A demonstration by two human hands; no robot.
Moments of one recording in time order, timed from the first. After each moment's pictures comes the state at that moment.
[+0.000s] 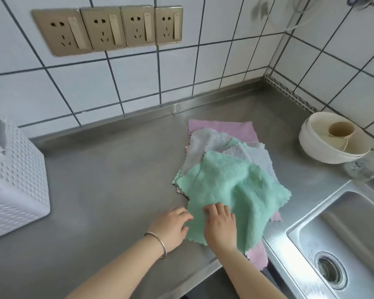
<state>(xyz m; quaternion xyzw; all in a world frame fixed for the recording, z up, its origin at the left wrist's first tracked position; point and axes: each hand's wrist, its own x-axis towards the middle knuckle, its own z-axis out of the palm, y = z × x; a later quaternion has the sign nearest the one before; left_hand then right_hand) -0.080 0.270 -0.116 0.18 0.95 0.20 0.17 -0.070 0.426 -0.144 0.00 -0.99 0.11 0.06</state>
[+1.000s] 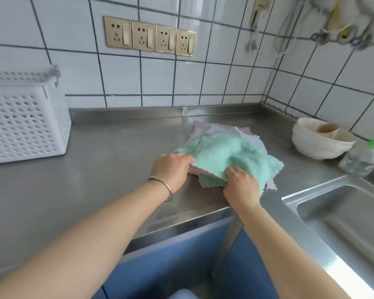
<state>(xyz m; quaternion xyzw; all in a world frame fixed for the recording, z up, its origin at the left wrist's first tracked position) -0.008 0.301 -0.095 0.09 0.97 0.13 -0.21 -0.031 0.487 -0.128 0.09 -0.97 0.05 0.22</state>
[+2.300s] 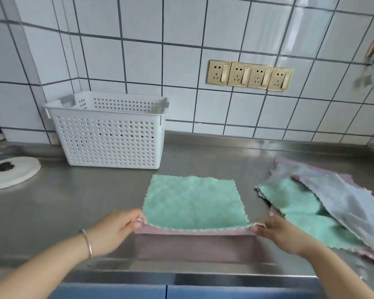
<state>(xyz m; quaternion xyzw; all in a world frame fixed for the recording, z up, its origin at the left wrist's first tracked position) 0.165 0.067 -0.134 -0.07 0.96 0.26 -0.02 -0.020 0.402 -0.115 0.29 -0.88 0.30 -0.20</state>
